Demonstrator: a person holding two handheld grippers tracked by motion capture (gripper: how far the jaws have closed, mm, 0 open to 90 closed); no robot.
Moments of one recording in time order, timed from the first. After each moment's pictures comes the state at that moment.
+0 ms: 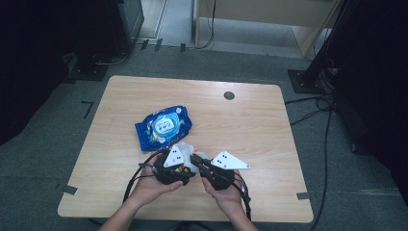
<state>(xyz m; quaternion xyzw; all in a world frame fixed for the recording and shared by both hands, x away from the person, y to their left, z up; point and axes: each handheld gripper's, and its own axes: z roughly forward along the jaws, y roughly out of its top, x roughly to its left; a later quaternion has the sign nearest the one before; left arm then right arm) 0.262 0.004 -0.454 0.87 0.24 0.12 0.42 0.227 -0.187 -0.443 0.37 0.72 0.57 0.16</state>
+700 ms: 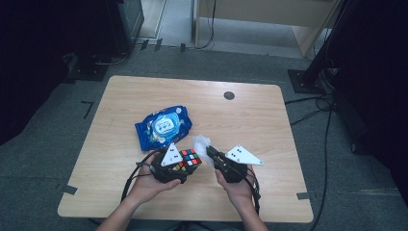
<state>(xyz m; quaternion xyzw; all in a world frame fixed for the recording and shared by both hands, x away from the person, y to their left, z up) 0.266 0.010 -0.455 0.87 0.24 0.13 0.42 0.238 -0.220 -0.441 0.40 0.70 0.55 0.21</state>
